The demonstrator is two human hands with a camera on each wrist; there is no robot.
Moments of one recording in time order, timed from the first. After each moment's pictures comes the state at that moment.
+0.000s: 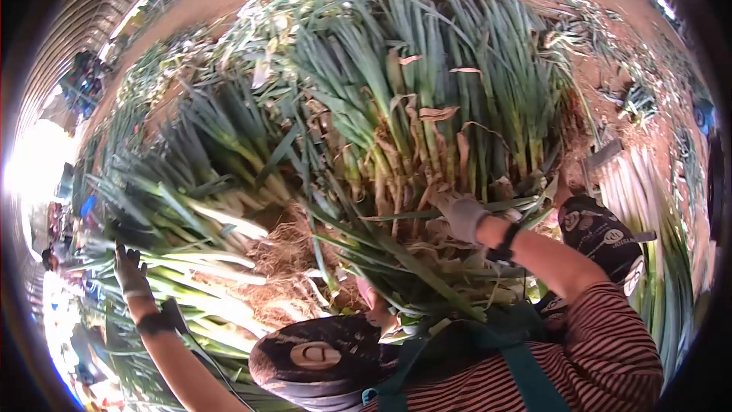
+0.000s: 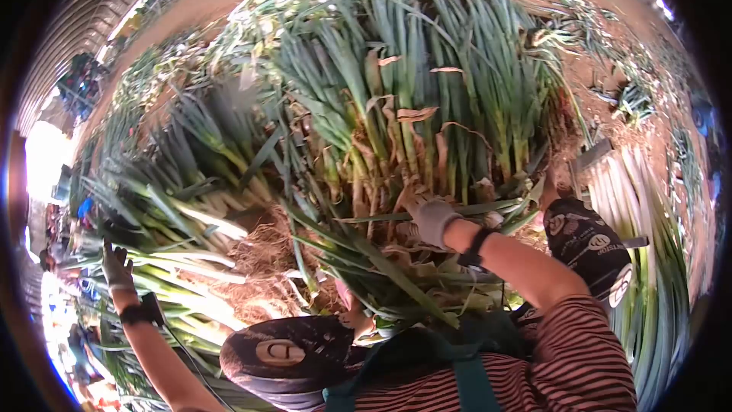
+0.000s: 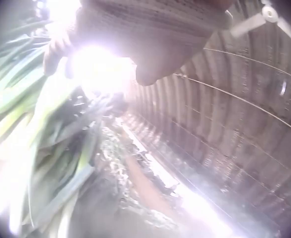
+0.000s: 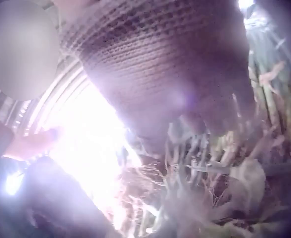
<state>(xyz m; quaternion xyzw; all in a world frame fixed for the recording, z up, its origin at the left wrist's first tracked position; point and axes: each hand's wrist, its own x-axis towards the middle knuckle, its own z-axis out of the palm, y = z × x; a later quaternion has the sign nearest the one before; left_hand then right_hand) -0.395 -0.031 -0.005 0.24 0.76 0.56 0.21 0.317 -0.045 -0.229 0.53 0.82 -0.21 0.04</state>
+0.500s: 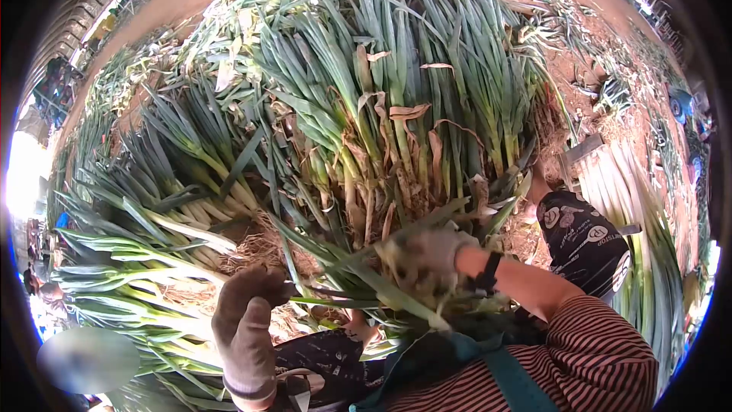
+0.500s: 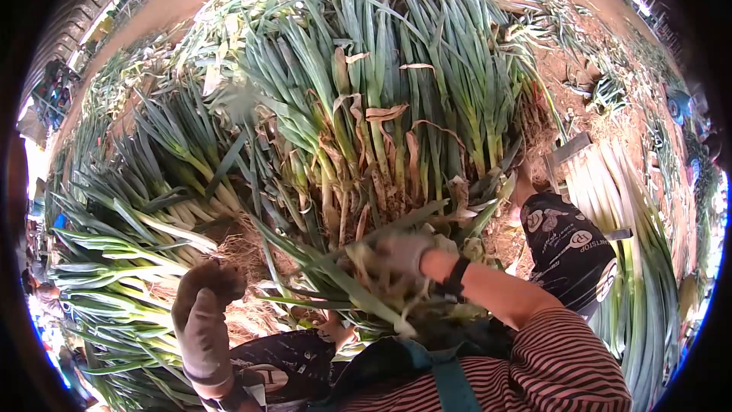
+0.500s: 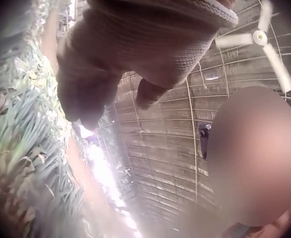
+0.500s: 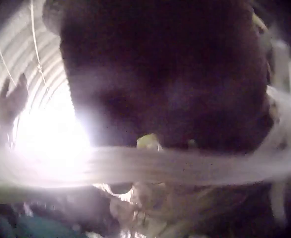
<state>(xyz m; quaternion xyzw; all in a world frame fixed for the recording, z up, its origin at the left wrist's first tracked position) -0.002 -0.111 -0.002 0.43 0.54 0.50 0.52 0.296 -0.083 -0.219 0.59 0.70 -0.41 0.04</state>
